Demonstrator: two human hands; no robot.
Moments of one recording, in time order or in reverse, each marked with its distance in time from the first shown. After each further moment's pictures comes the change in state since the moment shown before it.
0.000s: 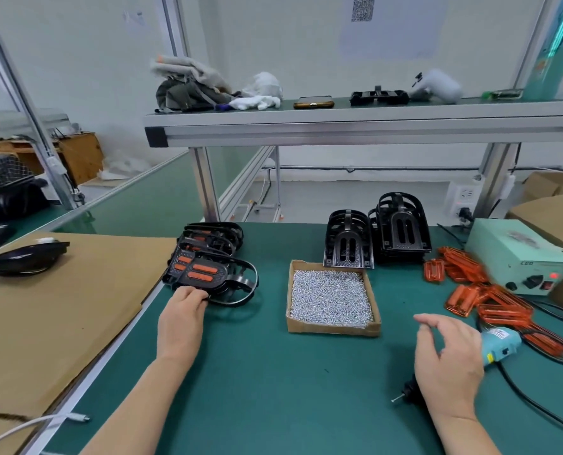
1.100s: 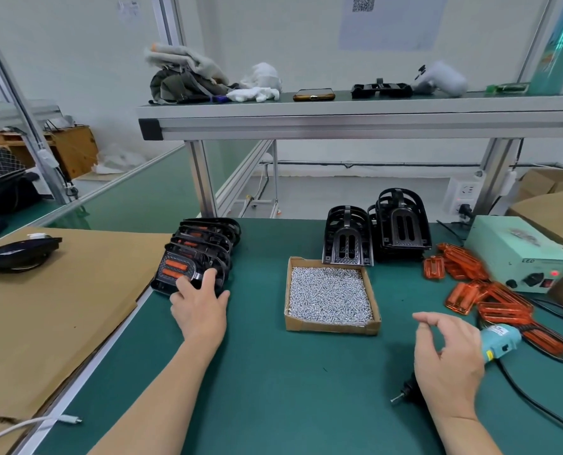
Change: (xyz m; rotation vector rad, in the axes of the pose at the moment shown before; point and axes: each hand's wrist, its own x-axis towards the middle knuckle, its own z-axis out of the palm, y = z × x) left_hand 0.019 0.022 0.046 0.252 -0.045 -0.281; right_hand 0.000 -0.007 0.002 0.017 0.009 0.013
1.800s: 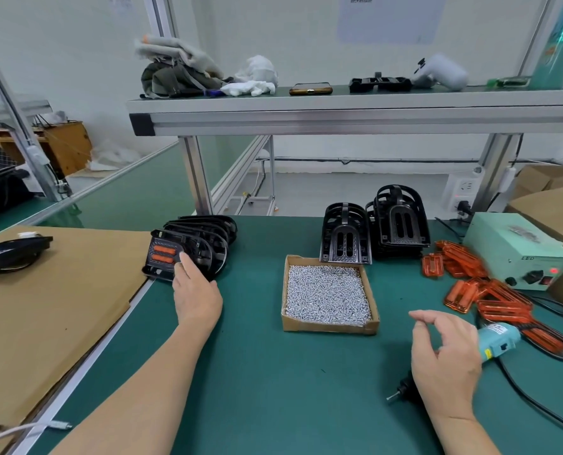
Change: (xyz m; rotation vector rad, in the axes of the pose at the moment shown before) left_hand 0.035 0.001 0.020 -0.206 -0.070 -0.043; right_hand 0.001 0.000 0.002 0.023 -0.020 -0.021
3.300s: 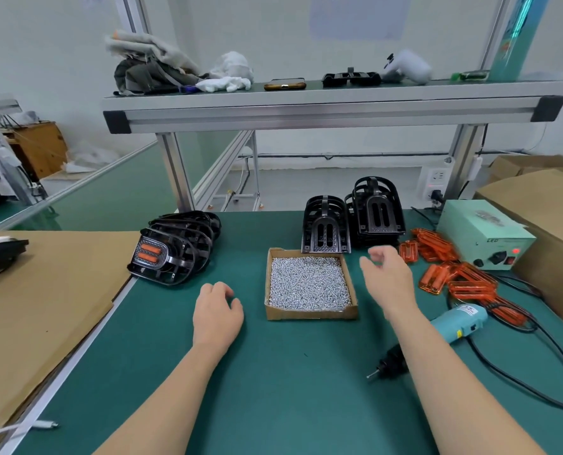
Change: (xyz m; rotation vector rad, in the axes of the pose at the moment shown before) left_hand -0.075 0.032 -0.005 -0.150 -0.169 0.187; right_hand 0.081 -0.029 0.043 0.064 -0.364 0.303
